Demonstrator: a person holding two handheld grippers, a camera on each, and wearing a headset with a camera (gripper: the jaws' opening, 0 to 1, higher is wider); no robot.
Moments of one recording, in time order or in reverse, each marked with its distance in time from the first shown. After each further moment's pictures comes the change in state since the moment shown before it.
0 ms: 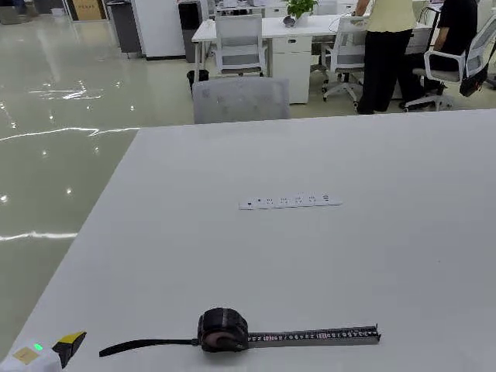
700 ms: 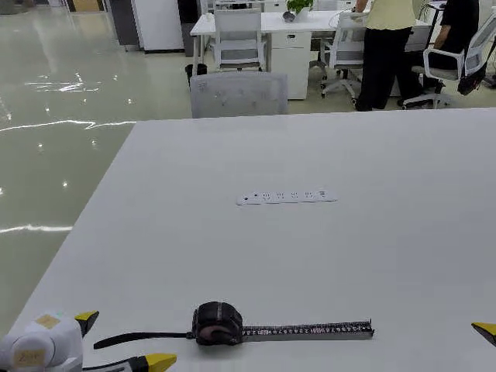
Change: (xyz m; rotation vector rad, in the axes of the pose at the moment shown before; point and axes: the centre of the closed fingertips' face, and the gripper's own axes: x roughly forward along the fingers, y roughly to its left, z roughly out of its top) left arm 0.029 -0.023 0.033 -0.040 0.011 -0.001; right arm 0.021 0.016 0.012 -0.159 0.058 0.152
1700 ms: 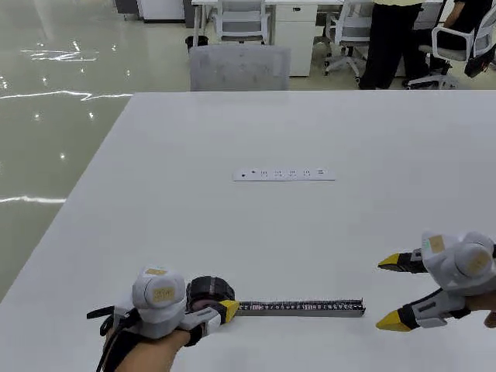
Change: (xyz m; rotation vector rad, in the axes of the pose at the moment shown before) left arm 0.089 -0.040 -0.015 -0.108 0.075 0.226; right arm 0.079 -0.012 0.048 -0.320 0.168 0.349
